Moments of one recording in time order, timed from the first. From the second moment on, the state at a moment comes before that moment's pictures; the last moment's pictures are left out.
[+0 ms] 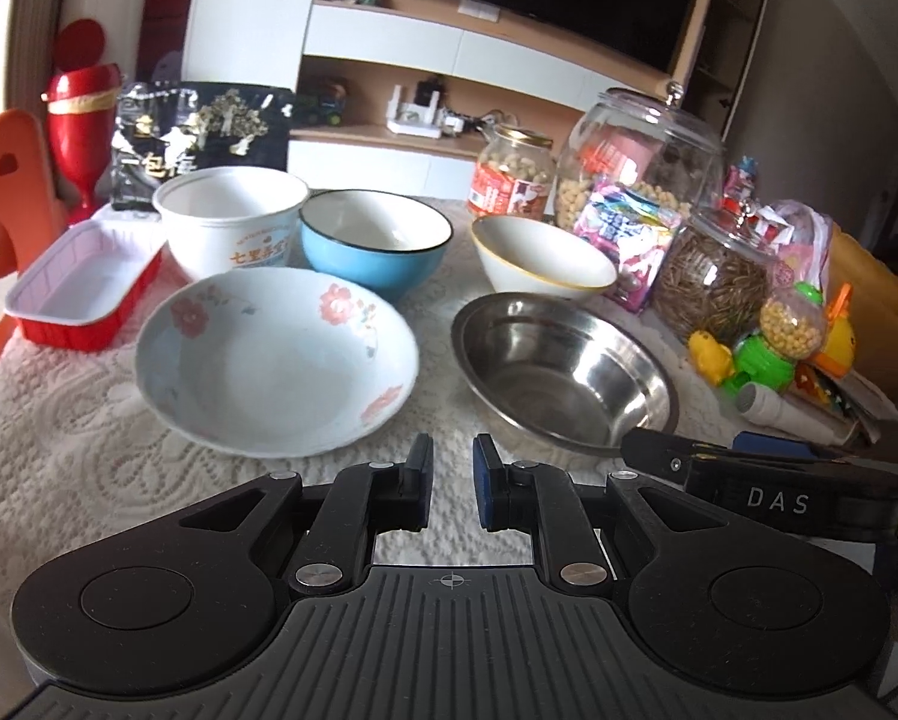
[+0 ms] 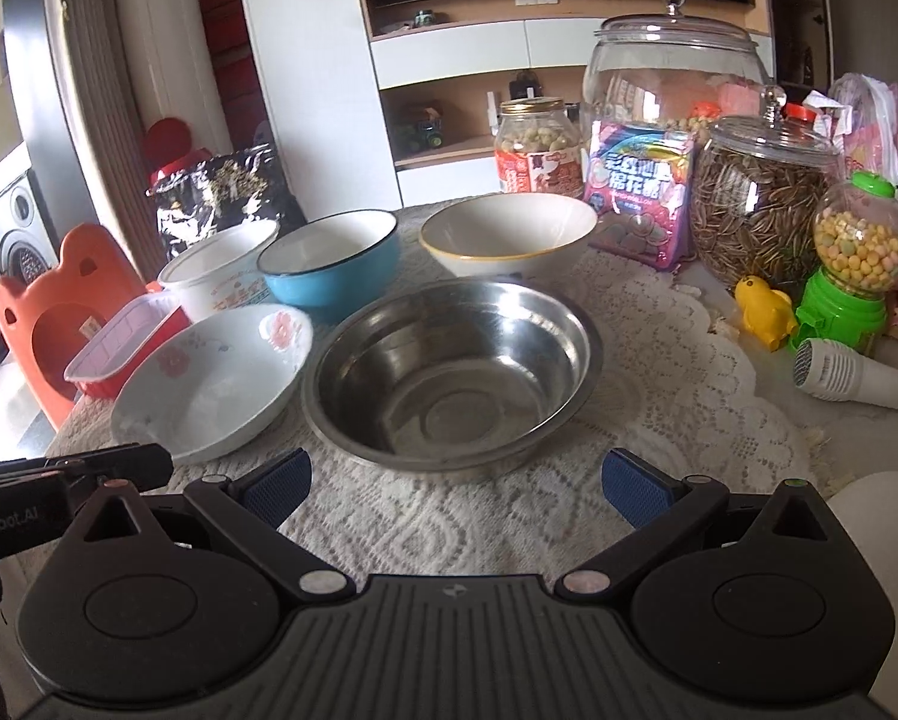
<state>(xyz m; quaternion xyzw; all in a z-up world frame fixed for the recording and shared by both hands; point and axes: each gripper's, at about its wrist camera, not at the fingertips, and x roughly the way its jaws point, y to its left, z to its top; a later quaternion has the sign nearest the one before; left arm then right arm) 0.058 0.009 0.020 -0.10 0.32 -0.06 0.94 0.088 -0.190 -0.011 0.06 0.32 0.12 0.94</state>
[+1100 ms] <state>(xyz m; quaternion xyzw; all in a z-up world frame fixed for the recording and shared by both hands) 0.243 -0.002 -0.021 -0.03 0.46 -0.15 0.88 0.253 -0.239 -0.060 0.15 0.50 0.19 0.83</state>
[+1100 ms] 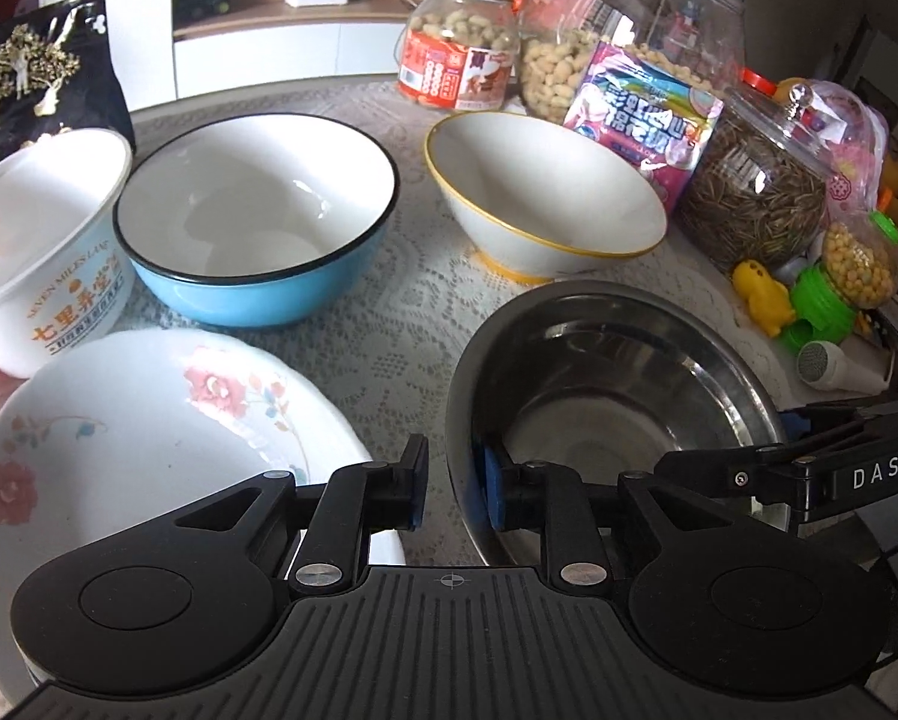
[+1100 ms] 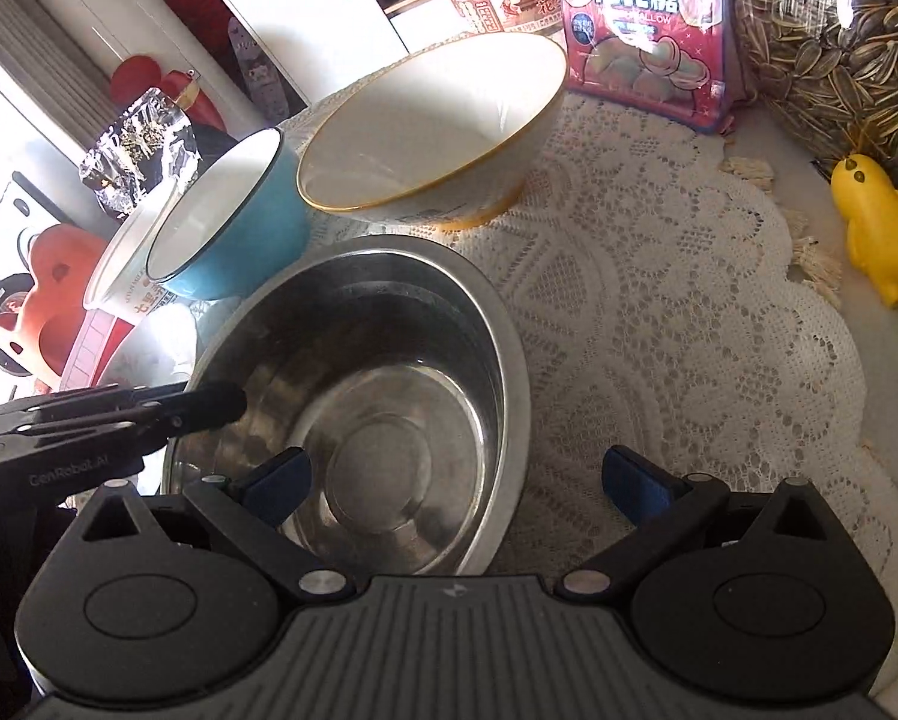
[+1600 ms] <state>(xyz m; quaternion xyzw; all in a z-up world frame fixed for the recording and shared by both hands) 0.239 0.000 -0.034 -0.11 0.46 -0.18 0.87 0.246 -0.213 -0.054 0.06 0.47 0.14 0.87</state>
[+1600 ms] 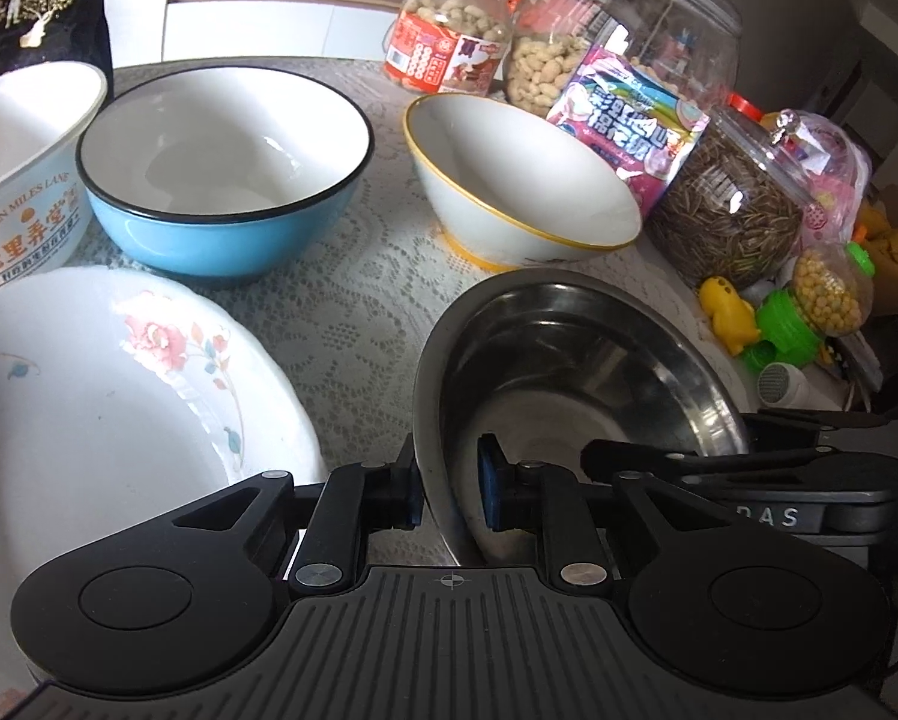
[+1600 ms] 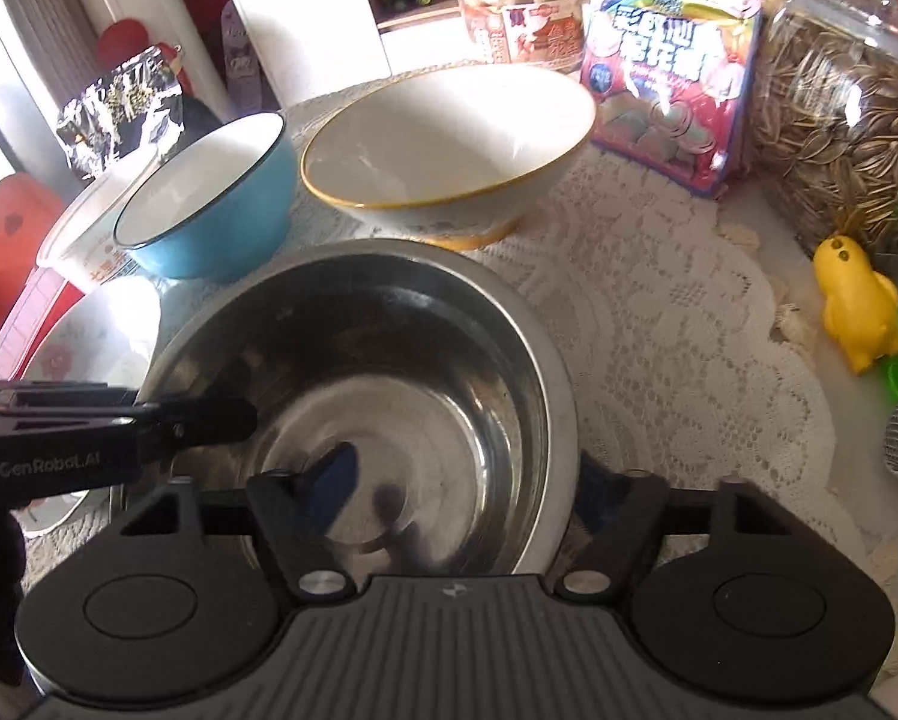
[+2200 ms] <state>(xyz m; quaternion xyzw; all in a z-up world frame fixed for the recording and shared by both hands) 0.168 0.141 0.002 -0.17 0.34 0.01 0.92 0.244 -0.059 -0.020 0.00 0.42 0.27 0.87</state>
